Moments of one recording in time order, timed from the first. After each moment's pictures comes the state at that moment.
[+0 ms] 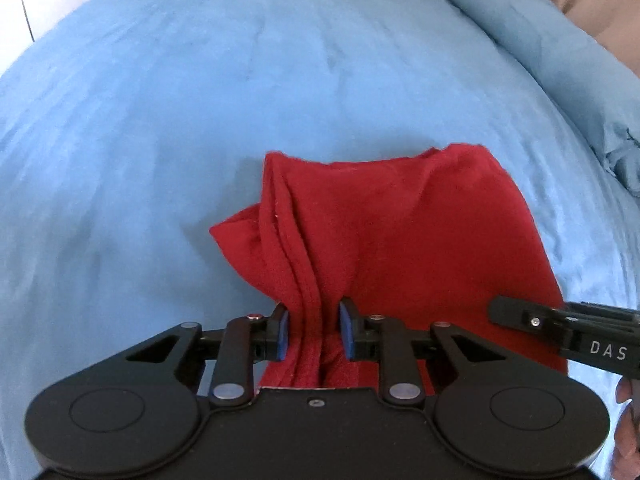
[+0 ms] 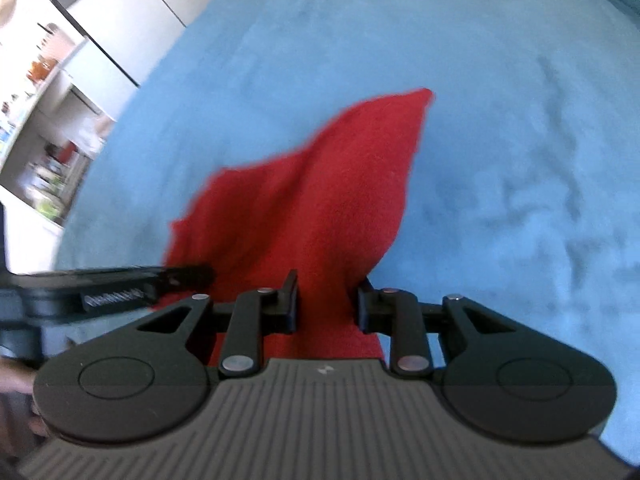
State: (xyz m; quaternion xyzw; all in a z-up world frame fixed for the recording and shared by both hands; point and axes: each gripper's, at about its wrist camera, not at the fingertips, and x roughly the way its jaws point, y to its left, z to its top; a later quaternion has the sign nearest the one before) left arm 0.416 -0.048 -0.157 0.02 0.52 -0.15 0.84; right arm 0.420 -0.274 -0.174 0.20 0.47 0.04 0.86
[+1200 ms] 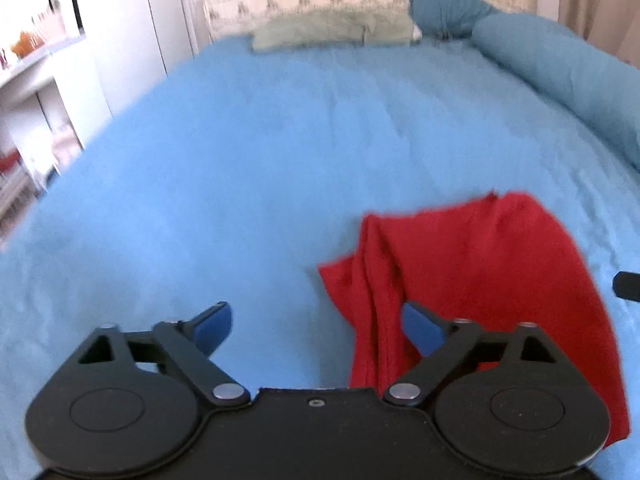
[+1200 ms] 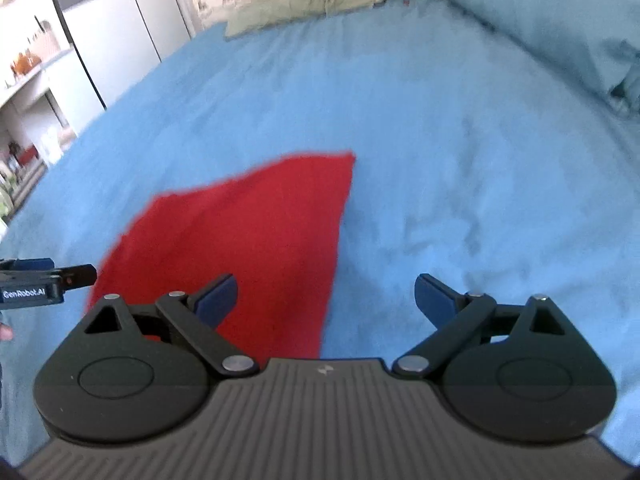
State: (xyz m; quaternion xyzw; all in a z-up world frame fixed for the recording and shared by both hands) left arm 0.366 -0.023 -0.125 0.08 0.38 -0.06 0.92; right arm 0.372 -0.284 -0.168 0.11 0.38 -0.03 0.92
